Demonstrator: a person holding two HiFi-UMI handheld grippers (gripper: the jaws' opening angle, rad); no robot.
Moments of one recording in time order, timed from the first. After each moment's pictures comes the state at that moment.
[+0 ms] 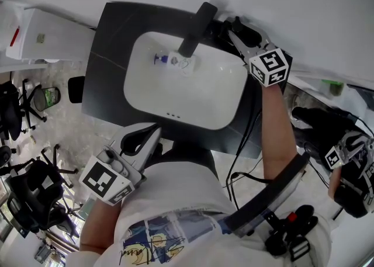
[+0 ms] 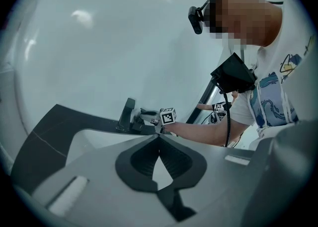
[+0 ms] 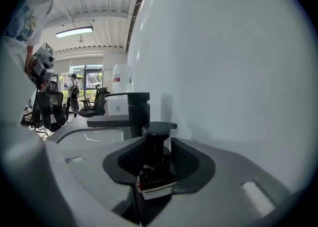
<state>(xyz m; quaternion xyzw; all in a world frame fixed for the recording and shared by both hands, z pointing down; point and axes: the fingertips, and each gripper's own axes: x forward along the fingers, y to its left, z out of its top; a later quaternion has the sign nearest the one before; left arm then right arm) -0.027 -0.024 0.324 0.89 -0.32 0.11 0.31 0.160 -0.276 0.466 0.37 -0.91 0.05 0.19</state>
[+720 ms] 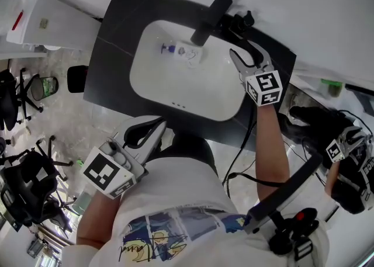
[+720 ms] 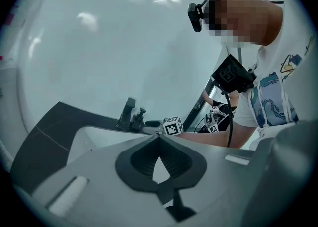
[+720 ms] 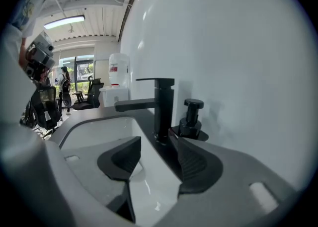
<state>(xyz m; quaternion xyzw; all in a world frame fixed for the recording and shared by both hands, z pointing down) -0.045 -0.002 0.319 0.89 -0.31 0.09 0.31 0.149 -0.195 0.488 0.41 -0.88 0.08 0.24</state>
